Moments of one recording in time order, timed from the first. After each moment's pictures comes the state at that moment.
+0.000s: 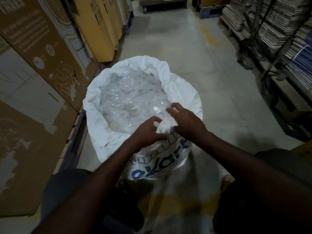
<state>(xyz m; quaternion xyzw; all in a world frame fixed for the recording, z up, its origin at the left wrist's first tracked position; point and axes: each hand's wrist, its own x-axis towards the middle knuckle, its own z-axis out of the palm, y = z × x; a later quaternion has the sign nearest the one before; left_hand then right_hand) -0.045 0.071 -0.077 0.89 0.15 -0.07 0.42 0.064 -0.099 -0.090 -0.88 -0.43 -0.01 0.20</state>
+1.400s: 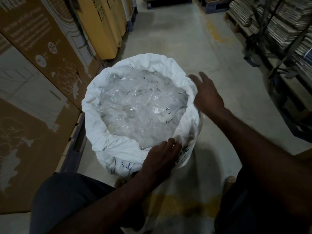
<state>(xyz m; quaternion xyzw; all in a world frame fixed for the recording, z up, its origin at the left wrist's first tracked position) -0.085 0.011 -0.154 0.97 -0.11 0.19 -0.06 0.165 -0.112 -0.074 -0.92 -0.25 -0.04 0.29</state>
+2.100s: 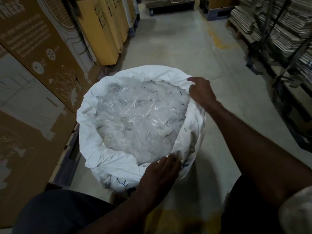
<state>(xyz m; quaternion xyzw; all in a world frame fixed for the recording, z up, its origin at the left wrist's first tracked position) -0.079 0.014 -0.178 0.97 -0.13 0.17 -0.07 0.242 -0.074 -0.070 -0.91 -0.19 0.00 0.37</state>
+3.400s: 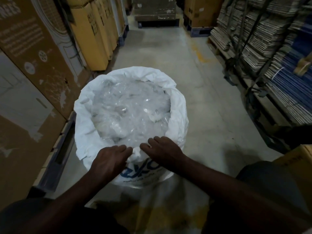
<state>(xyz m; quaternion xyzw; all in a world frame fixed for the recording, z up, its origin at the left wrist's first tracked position) -0.130 0.128 -0.108 0.99 -0.08 0.13 -0.02 0.013 -0.074 -0.130 -0.76 -0.58 -0.28 0.07</state>
